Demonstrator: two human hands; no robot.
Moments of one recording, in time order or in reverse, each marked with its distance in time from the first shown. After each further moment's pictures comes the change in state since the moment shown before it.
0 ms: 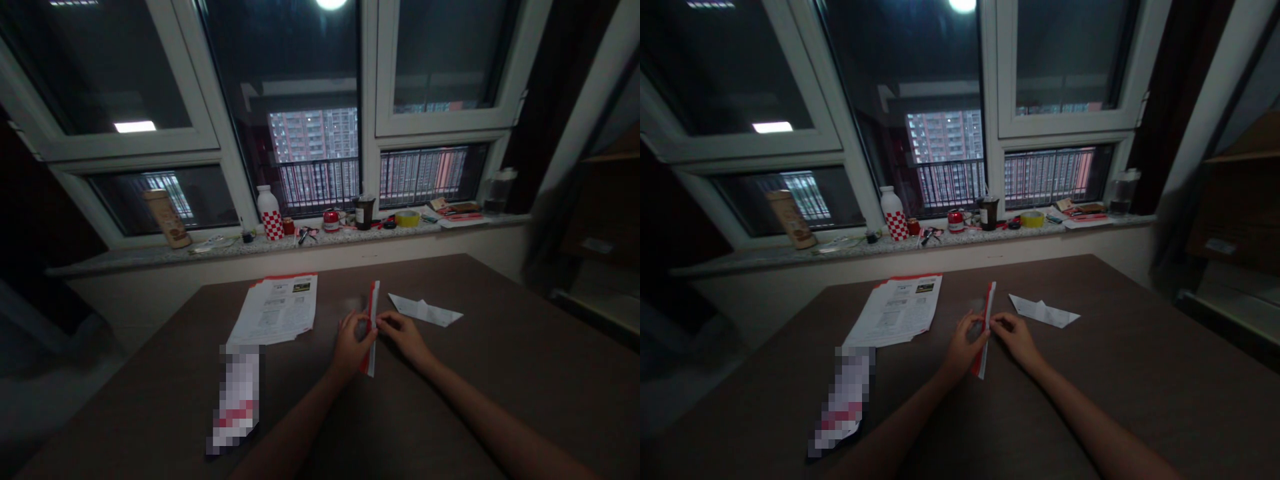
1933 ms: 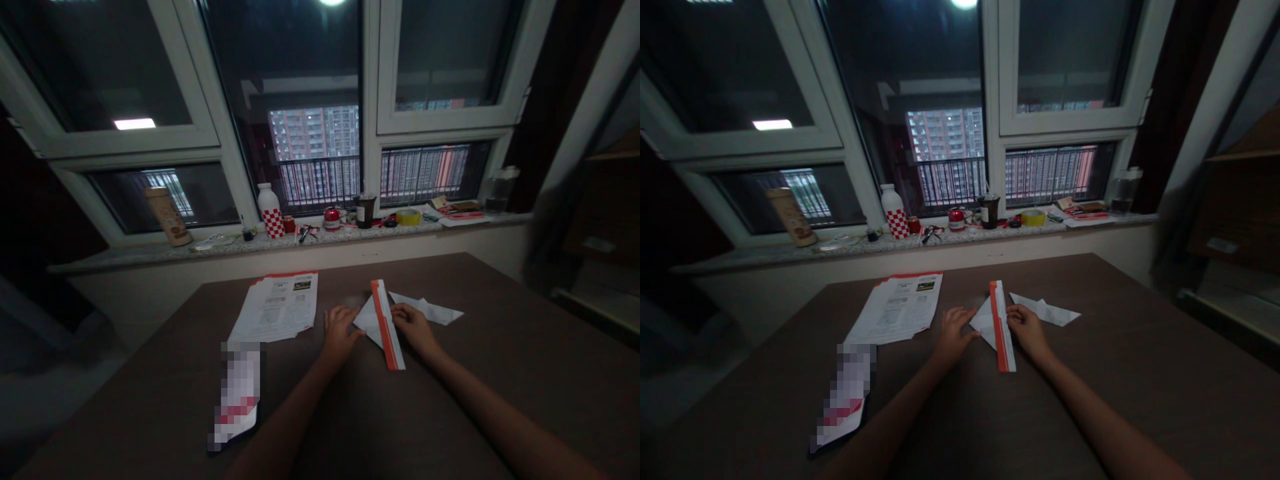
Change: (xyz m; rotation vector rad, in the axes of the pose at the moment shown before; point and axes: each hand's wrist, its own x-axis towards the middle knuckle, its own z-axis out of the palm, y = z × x) left_hand 0.015 -0.016 -0.028 0.363 -0.122 0.022; right_hand 0.008 0.018 -0.019 0.106 0.189 0.121
